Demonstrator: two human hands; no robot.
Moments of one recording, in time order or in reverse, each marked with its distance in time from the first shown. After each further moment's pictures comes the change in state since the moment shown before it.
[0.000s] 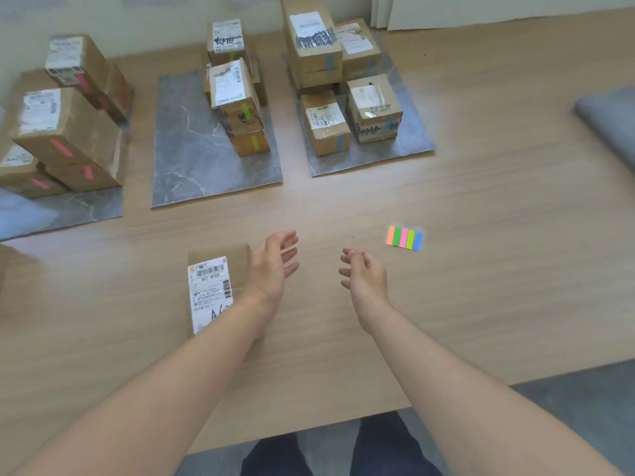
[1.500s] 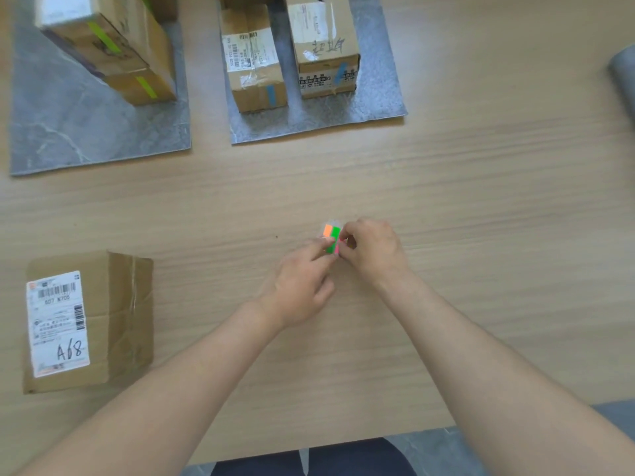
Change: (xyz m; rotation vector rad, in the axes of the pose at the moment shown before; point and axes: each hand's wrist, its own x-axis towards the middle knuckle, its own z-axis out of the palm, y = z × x) left_hand 0.077 -0.096 0.175 1.118 -0.474 0.640; right_hand 0.191 -0.042 -0.135 -1.280 -0.295 -0.517
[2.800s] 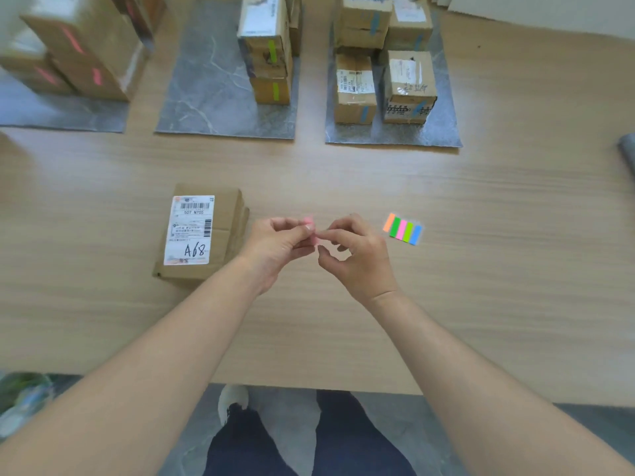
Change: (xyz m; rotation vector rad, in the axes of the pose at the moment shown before) left_hand -0.152 -0.010 -0.106 -1.307 0.455 -0.684; right_hand -0.114 -0.145 0.045 0.427 0.436 -0.551
